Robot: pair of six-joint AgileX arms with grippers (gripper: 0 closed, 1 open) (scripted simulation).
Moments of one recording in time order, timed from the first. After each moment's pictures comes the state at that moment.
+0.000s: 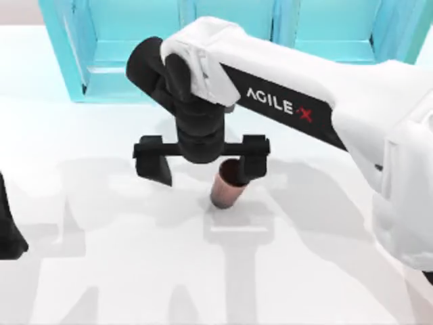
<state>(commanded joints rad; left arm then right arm) 0.00 0.00 0.00 0.00 0.00 0.00 0.78 2.50 2.25 -1.25 0.08 0.81</state>
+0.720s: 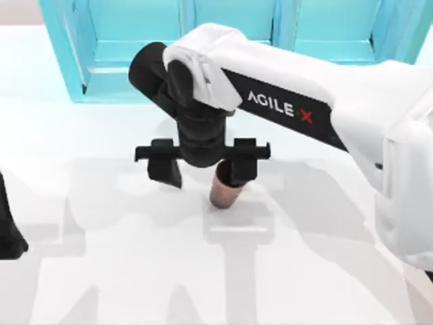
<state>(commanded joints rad) 0.00 0.00 0.00 0.00 0.00 0.00 0.78 2.49 2.20 -1.21 0.08 0.81</state>
